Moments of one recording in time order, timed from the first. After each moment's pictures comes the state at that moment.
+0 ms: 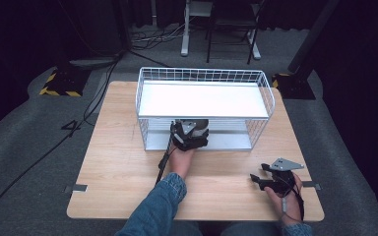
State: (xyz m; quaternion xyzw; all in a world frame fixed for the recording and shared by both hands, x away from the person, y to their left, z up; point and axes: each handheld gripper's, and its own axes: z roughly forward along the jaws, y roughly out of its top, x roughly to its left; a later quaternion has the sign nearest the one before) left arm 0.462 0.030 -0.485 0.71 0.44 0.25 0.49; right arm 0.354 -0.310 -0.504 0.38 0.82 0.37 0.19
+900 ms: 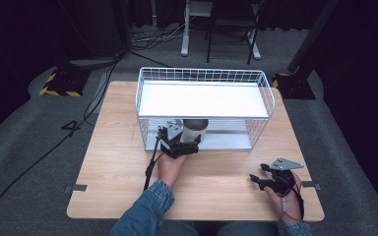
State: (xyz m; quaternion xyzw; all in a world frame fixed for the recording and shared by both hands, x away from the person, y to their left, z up) left arm 0.423 0.070 -0.466 0.70 0.43 0.22 0.52; right arm 0.355 -0.309 -0.504 0.38 0.83 0.38 0.18
